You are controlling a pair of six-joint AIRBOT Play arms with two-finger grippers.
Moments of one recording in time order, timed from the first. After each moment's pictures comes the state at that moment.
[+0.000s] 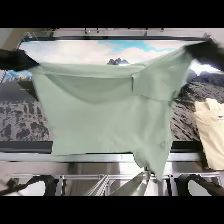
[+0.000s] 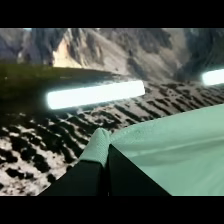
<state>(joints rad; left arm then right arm) 0.22 -1.40 1.59 -2.16 1.33 1.96 -0.21 -1.15 1.12 -0.32 0.87 0.83</state>
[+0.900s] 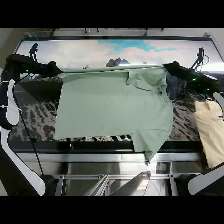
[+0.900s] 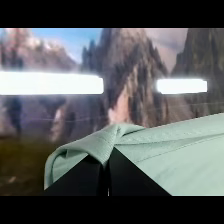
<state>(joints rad) 0.25 -2.19 2.10 -2.33 1.17 1.93 -0.24 -1.88 1.39 0.11 0.74 0.42</state>
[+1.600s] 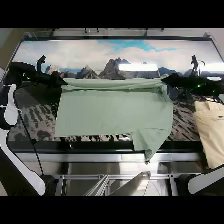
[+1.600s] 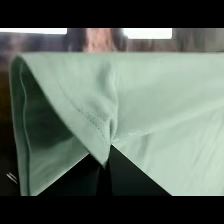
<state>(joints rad) 0.26 -2.17 1.95 -2.40 1.40 1.97 -0.30 -1.86 1.36 -0.32 1.00 0.66</state>
